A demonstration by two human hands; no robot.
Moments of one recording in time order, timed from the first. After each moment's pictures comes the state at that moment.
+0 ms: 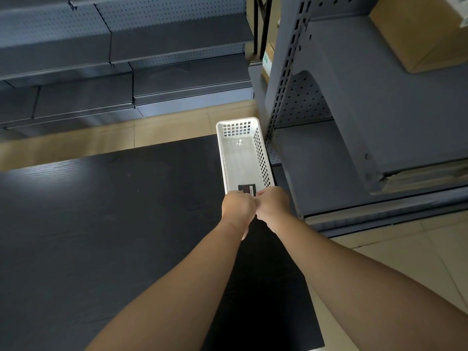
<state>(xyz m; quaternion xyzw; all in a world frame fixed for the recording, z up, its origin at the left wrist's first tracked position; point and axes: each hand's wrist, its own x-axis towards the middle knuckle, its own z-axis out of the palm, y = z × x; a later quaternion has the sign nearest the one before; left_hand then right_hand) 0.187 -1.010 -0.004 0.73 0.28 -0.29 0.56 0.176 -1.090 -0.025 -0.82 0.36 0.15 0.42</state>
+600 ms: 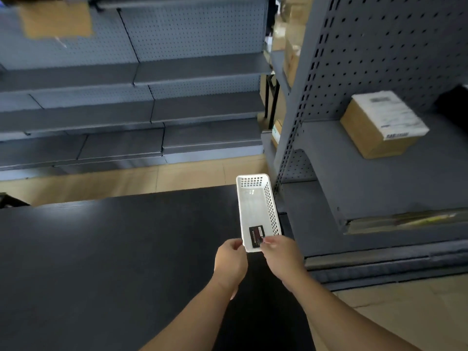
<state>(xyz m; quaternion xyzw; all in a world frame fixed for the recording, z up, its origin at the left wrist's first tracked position) 0.123 -0.944 0.072 0.78 0.20 -0.23 0.54 0.113 -1.074 0.076 -0.84 0.27 0.12 0.45</state>
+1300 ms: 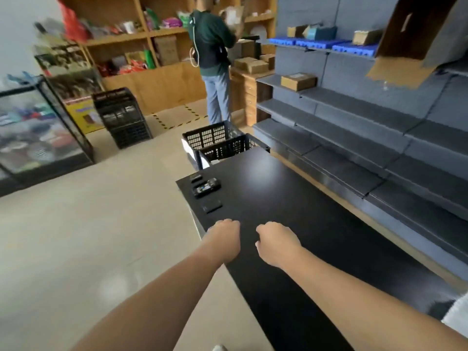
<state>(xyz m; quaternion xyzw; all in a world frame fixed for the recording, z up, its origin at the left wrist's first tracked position) -0.129 -0.617 0.187 0.92 0.36 -0.06 0.11 -0.011 -0.721 0.200 -0.82 -0.55 0.12 0.02</state>
